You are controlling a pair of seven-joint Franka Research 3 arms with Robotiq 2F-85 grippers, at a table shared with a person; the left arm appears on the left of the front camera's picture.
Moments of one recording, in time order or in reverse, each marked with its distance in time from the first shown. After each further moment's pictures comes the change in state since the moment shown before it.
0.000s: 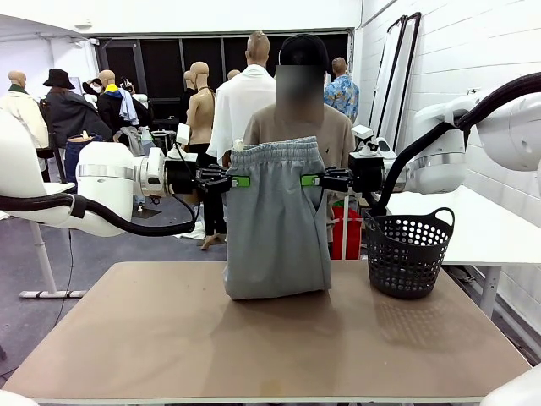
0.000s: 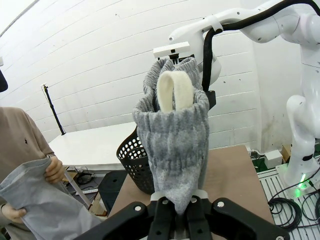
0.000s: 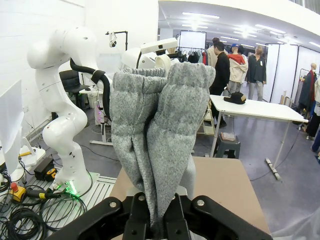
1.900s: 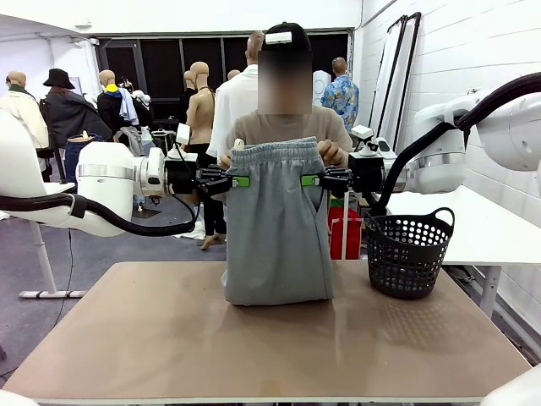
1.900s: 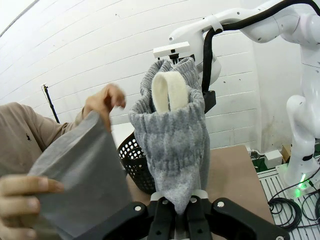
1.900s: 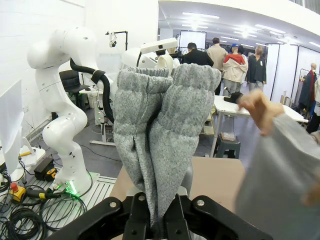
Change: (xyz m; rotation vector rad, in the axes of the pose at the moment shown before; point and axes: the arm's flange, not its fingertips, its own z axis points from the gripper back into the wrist) left arm 0.000 0.000 0.000 0.000 0.000 0.000; right arm 0.000 0.000 0.000 0.000 0.000 0.000
